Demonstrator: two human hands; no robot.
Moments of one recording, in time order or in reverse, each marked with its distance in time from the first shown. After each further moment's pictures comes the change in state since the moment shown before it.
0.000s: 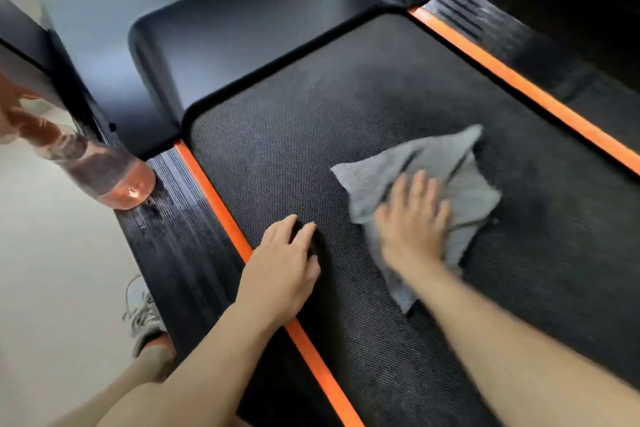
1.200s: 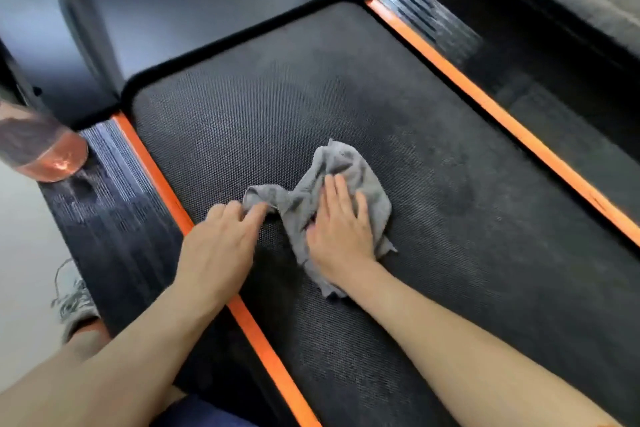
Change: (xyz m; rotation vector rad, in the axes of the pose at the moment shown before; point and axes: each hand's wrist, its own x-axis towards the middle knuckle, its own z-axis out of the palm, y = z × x) left_hand -0.013 0.018 -0.009 0.261 0.231 0.093; right_hand -0.035 -0.002 0.007 -0.063 0.054 -0.276
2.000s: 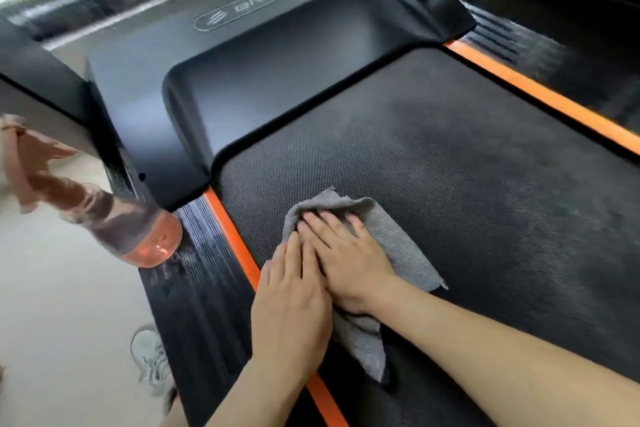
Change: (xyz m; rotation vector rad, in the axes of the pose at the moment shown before) left_hand 0.039 -0.046 0.022 0.070 -0.110 -0.128; right_hand 0.105 -0.089 -0.006 0.110 -0.157 -0.522
